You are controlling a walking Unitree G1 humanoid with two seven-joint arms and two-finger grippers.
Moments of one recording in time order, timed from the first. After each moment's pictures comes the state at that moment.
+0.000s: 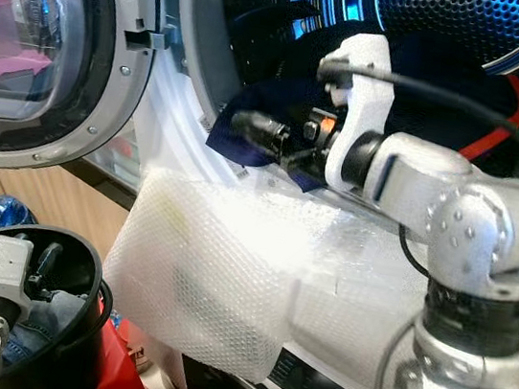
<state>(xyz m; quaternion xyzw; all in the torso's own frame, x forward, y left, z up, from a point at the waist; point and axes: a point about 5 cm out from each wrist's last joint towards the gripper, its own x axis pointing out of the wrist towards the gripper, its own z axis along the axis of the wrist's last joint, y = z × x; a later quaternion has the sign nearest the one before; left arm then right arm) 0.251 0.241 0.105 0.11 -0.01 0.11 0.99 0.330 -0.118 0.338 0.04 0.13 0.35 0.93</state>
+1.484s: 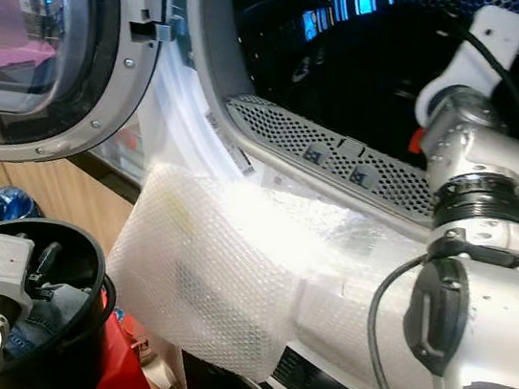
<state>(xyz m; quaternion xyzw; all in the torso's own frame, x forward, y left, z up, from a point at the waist) 0.253 0.241 0.105 0.11 0.00 0.11 0.99 0.421 -0.195 0.360 0.09 -0.03 0.02 1.00</state>
